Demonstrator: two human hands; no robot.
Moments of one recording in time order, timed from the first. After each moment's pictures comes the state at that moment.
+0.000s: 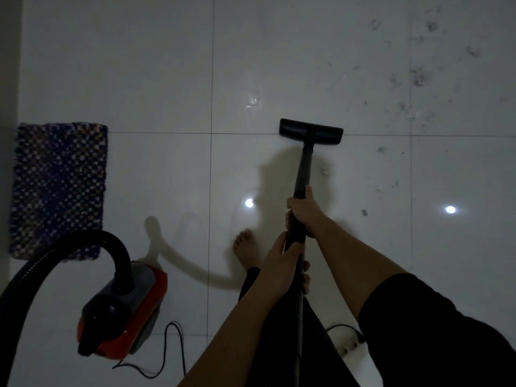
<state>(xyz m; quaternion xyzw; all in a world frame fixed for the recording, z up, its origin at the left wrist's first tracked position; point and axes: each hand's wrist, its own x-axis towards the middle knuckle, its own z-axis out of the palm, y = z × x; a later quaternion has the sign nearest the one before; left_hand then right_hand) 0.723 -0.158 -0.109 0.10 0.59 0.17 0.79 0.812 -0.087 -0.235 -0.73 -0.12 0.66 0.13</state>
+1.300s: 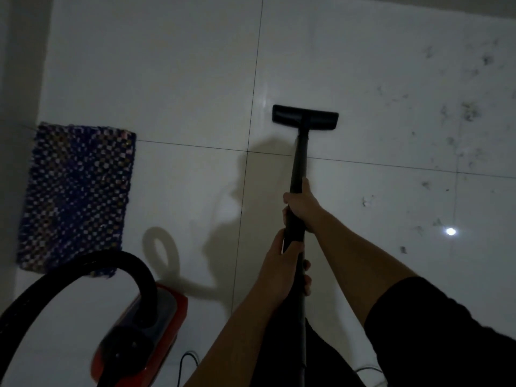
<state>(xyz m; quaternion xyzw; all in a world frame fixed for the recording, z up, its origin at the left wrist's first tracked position) 0.586 -0.069 -0.148 0.06 0.58 0.24 0.78 0.662 0.024 -0.259 -0.73 -0.18 0.65 0.09</state>
